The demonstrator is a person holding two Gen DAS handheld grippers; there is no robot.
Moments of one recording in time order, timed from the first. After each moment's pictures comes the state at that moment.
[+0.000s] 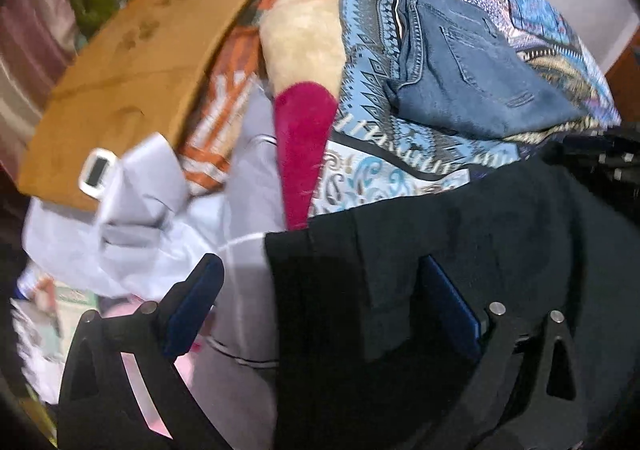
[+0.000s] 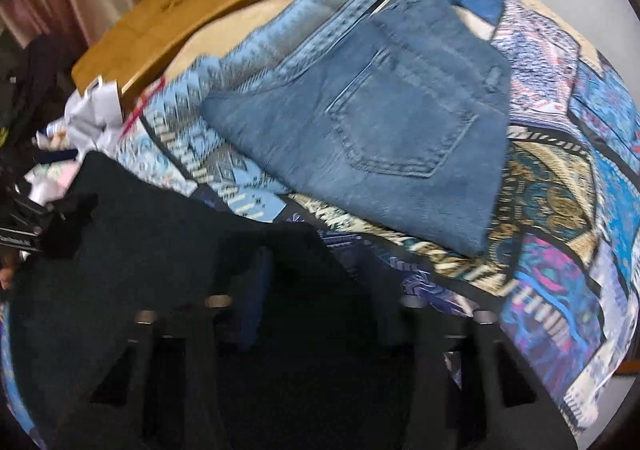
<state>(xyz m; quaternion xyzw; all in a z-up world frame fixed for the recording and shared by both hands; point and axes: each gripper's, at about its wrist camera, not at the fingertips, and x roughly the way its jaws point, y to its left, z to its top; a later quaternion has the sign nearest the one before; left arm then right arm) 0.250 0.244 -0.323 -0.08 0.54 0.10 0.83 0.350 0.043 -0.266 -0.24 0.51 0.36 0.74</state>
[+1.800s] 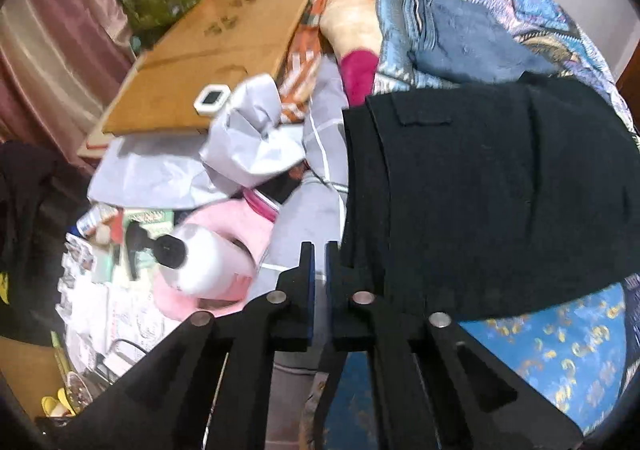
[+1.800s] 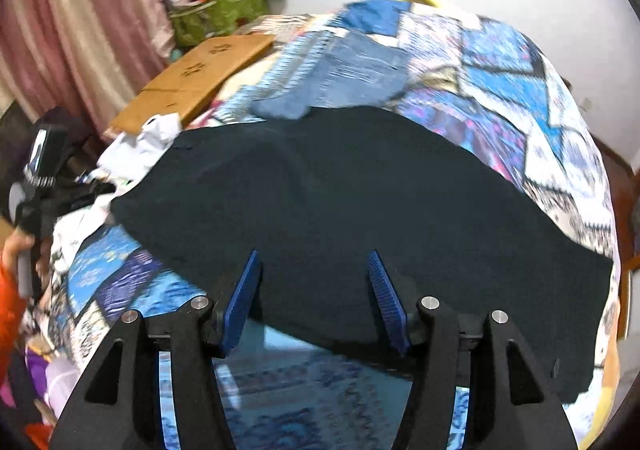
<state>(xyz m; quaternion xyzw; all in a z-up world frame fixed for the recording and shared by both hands) 0.107 0.223 -0.268 -0.05 0.52 0.17 0.84 0.164 -0.090 -0.195 -0.11 0.44 0.32 0.83</state>
